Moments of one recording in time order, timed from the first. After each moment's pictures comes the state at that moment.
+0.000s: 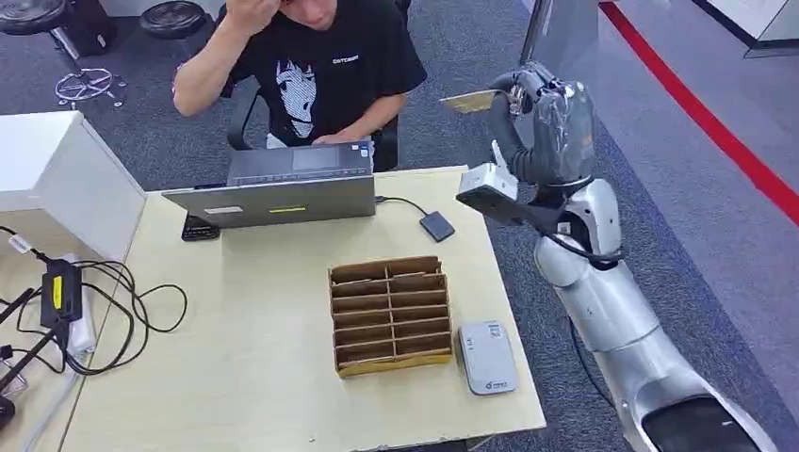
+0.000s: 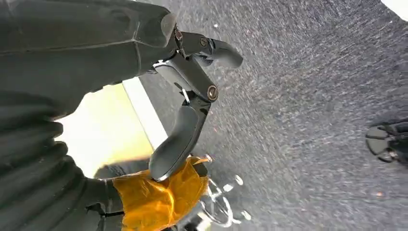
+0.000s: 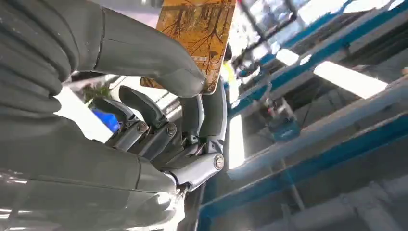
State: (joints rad) left arm -0.07 0.01 1.02 -0.22 -1.43 -0.31 0.02; right arm -0.59 -0.24 0.42 -1.33 0.67 -0.50 -0.39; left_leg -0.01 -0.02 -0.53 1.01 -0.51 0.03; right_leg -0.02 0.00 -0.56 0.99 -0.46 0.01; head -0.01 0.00
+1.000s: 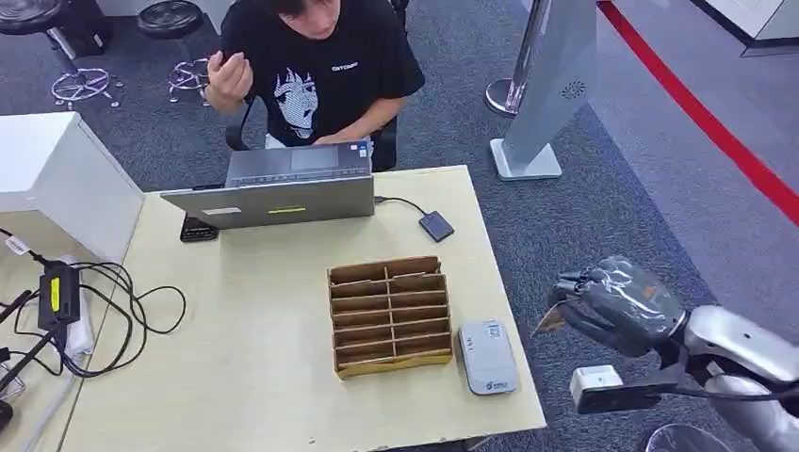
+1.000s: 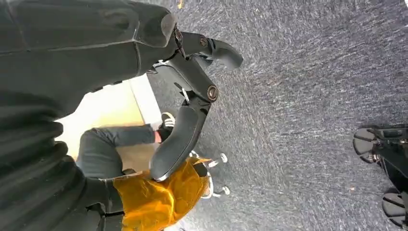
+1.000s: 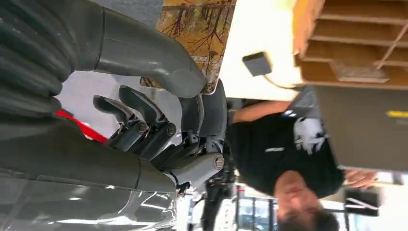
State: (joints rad) left arm -0.05 0.01 1.14 -0.22 -1.37 -0.29 0.03; right arm 0.04 -0.82 0.23 -1.82 0.61 0.12 -0.46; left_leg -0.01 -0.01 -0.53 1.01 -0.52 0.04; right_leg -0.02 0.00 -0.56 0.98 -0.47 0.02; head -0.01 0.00
